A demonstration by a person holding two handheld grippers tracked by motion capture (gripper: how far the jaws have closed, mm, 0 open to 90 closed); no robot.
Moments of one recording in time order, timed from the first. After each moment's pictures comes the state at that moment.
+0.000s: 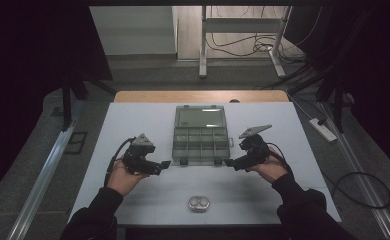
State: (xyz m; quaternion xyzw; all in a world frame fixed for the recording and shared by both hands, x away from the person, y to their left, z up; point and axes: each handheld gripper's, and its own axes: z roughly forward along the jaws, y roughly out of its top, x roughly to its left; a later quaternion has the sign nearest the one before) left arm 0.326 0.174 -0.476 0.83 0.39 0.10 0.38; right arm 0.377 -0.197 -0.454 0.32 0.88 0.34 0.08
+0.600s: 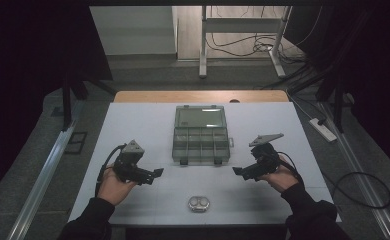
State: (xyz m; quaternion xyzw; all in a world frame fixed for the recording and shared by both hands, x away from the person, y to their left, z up) left arm 0.298 0.192 -0.473 0.82 0.41 0.11 0.38; right arm 0.352 -0.223 -0.457 0.34 0.87 0.34 0.10
